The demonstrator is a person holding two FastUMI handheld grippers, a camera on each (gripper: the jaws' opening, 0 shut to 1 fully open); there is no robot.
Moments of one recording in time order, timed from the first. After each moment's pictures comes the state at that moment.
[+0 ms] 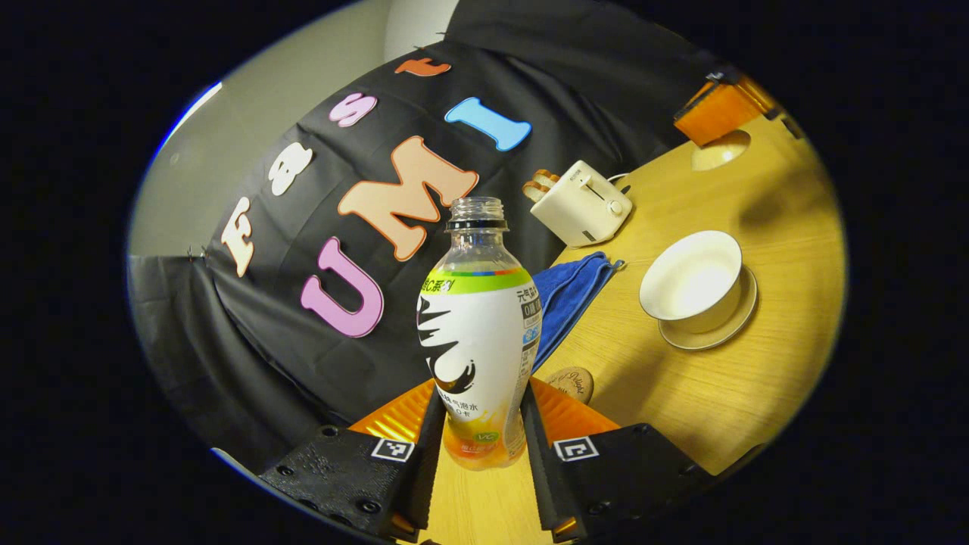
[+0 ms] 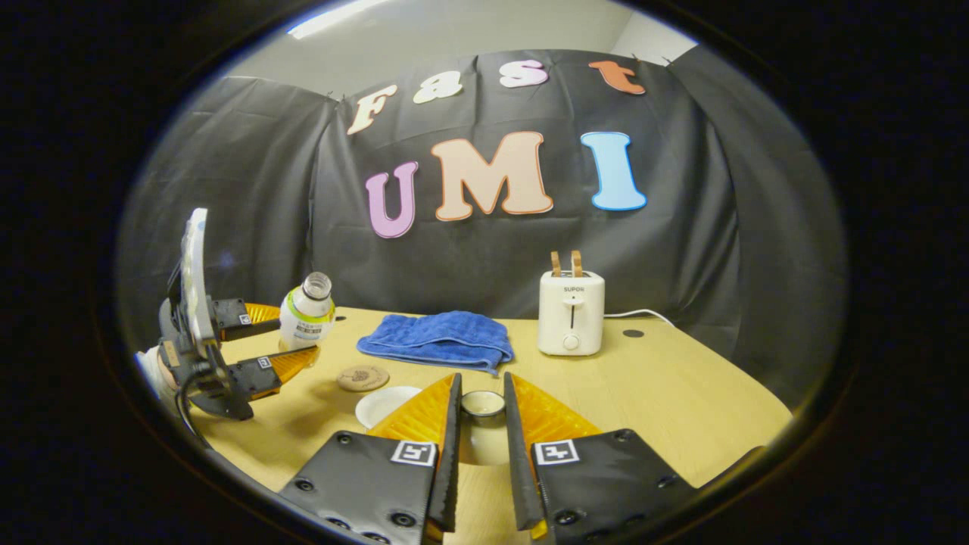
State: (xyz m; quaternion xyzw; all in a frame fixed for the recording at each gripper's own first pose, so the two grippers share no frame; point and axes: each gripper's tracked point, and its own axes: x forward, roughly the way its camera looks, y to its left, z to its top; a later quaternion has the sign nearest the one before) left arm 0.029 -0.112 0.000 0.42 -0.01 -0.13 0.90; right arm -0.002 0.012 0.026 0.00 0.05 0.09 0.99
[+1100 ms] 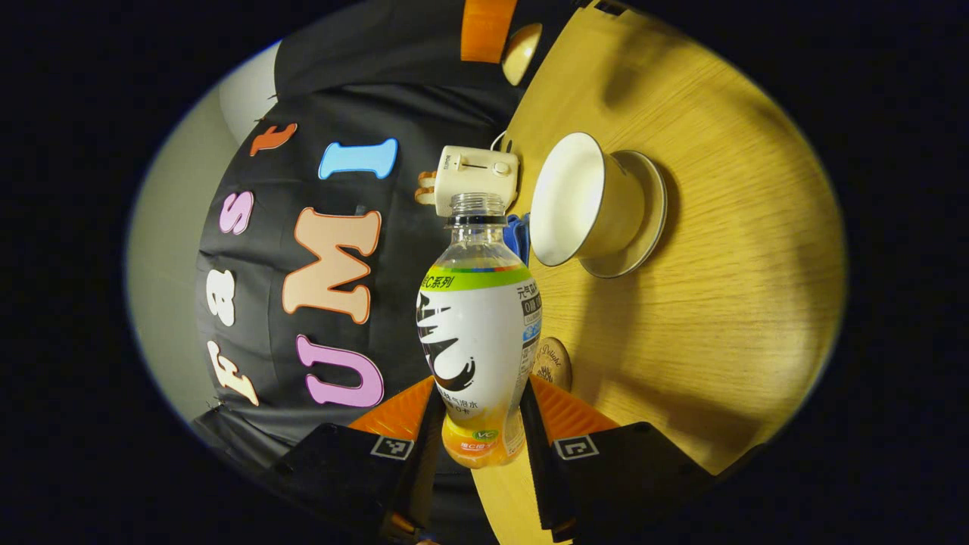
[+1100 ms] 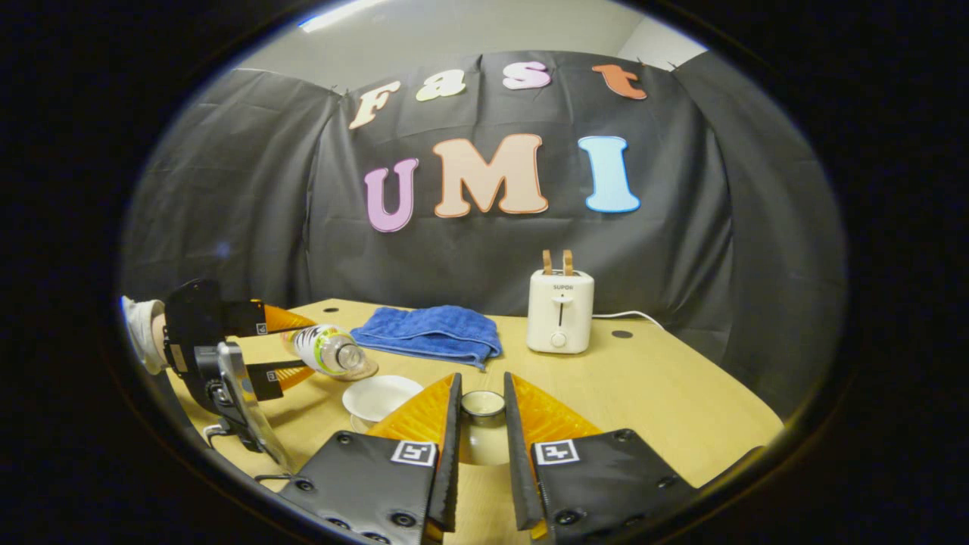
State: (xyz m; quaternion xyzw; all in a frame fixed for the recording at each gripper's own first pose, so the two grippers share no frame) left arm 0.026 -0.126 -0.034 0.65 0.00 -0.19 0.73; right arm -0.017 -0.001 0.027 -0.02 0.05 0.08 1.00
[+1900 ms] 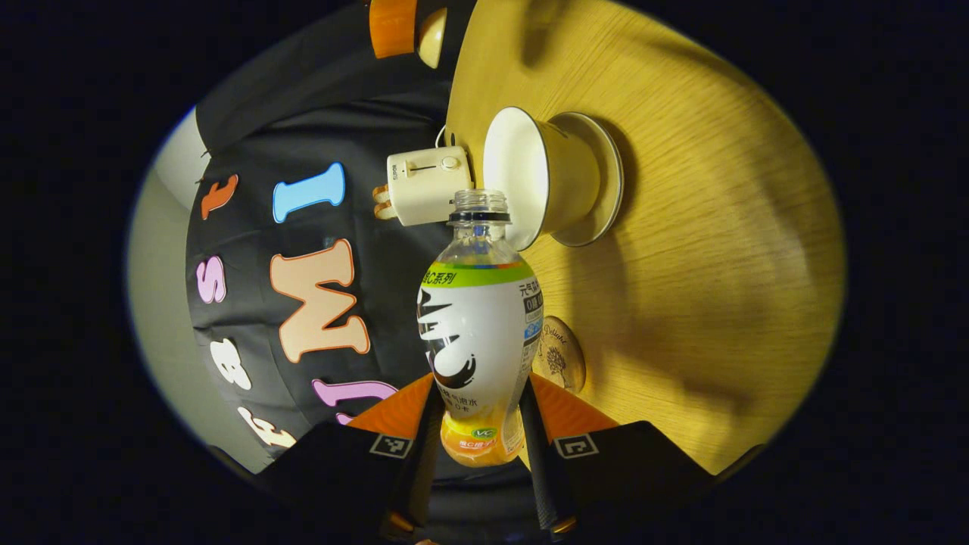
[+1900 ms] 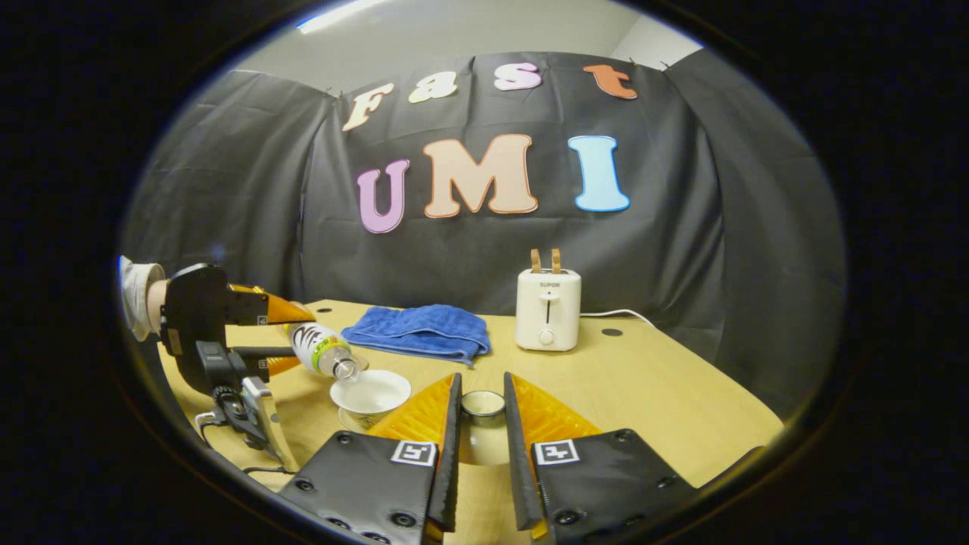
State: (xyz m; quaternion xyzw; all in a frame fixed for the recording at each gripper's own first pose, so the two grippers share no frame) left arm 0.033 -0.124 -0.025 0.76 0.00 -0.19 0.63; right arm -0.020 -0.020 0.021 -0.02 0.05 0.07 1.00
